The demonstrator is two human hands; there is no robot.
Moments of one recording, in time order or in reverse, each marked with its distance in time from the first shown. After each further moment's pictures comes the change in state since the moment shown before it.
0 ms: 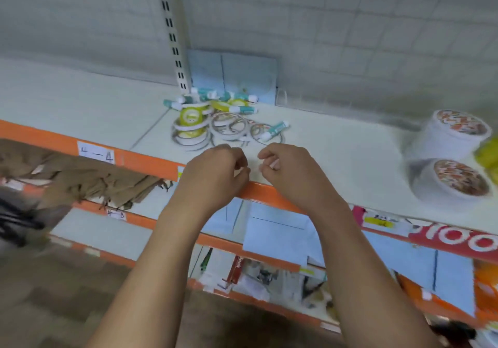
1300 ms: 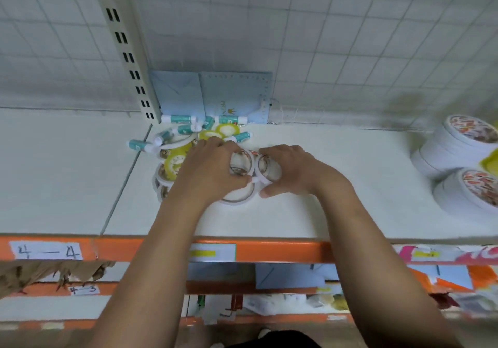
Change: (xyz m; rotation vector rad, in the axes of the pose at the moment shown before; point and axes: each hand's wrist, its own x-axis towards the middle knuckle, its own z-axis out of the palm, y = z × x) left_hand 0.164 -0.090 0.017 -0.008 -0.147 0.232; right_hand 0.136 0.026 0.017 -0.344 -0.319 0.232
